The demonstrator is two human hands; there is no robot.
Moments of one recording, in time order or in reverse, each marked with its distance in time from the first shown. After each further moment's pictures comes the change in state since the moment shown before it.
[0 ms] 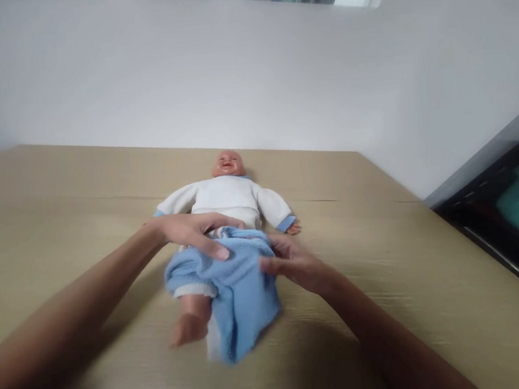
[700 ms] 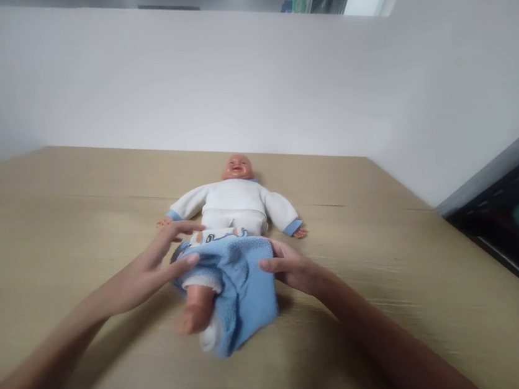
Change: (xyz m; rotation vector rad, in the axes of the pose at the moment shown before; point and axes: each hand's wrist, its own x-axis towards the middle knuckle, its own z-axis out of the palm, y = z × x) left_hand -0.094 -0.026 0.070 0.318 0.797 -0.089; right_hand 0.017 0.017 0.004 0.159 -0.023 0.090
